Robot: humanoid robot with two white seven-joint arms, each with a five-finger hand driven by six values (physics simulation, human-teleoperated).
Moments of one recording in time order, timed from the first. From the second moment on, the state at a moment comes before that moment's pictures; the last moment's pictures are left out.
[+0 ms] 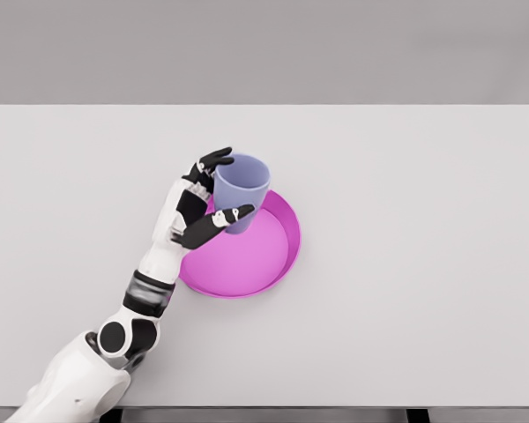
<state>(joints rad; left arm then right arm) -0.19 0.34 -0.73 -1.50 0.51 -0.61 0.18 -0.06 0.00 -0.03 0.12 -0.03 0.11 0.04</state>
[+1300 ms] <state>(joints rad) -0.18 0.33 -0.71 -1.57 0.52 -0.61 0.18 -0.06 0.00 -0.03 0.12 -0.03 0.11 0.04</state>
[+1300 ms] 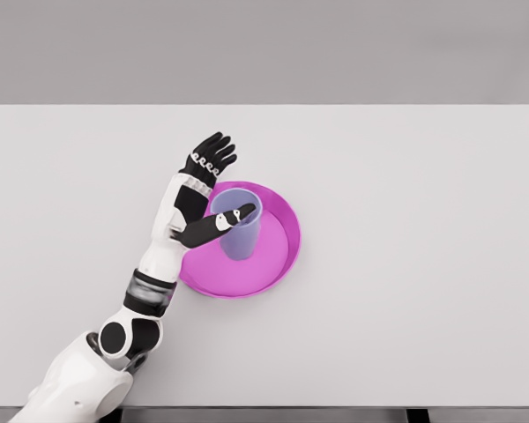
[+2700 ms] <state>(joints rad) -0.32 1.04 -0.62 -1.70 0.28 -0.61 -0.15 -0.06 0.00 -0.03 0.12 -0.03 0.11 0.04</state>
